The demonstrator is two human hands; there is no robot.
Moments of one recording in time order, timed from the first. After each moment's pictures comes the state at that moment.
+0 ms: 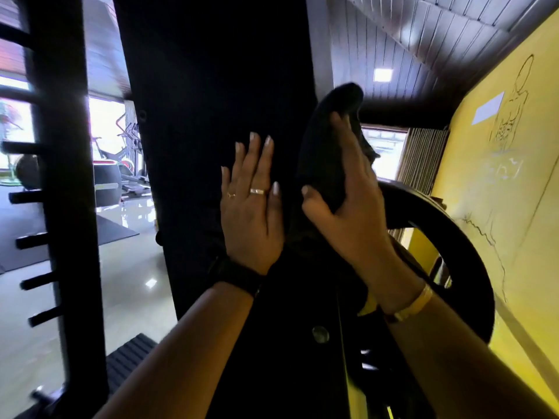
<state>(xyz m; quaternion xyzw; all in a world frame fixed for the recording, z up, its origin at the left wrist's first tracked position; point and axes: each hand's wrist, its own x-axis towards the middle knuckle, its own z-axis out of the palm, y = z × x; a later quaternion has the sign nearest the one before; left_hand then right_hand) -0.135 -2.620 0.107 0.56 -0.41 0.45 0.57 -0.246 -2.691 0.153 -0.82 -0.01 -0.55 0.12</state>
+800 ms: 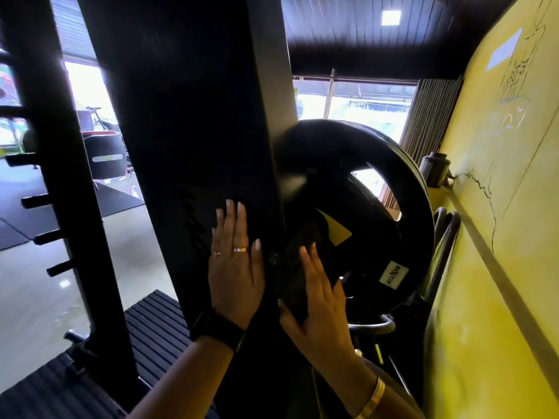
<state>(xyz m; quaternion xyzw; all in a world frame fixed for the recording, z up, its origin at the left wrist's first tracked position) -0.213 -2.613 -0.032 0.70 -0.37 0.34 0.51 -0.344 -2.686 -0.052 -0.90 0.12 -0.37 0.20</state>
